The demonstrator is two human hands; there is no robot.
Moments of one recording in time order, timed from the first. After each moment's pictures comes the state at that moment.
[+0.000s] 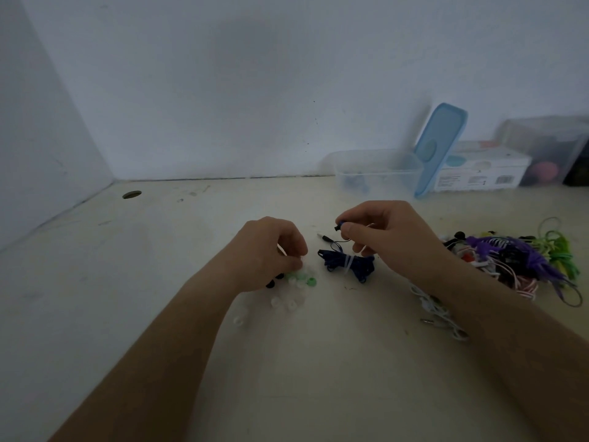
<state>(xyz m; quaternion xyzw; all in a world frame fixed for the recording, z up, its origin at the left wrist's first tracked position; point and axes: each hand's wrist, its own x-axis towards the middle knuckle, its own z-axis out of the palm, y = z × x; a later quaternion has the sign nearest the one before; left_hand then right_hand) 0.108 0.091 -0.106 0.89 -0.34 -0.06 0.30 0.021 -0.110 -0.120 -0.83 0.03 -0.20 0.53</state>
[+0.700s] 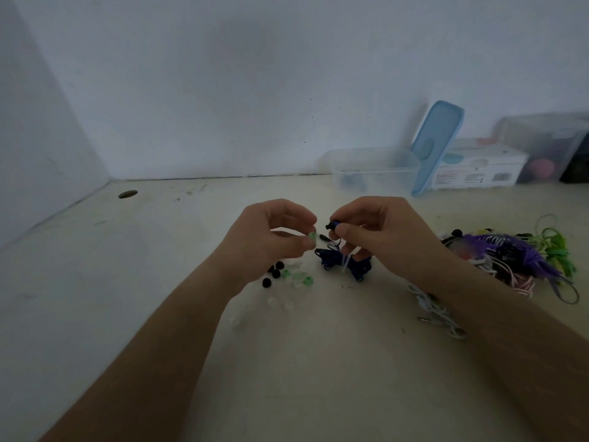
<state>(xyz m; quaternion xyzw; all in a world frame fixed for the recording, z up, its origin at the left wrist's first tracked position) 0.099 0.086 -0.102 0.76 -0.32 -0.11 0.55 0.018 -0.109 -0.117 -0.81 -0.01 -0.18 0.56</state>
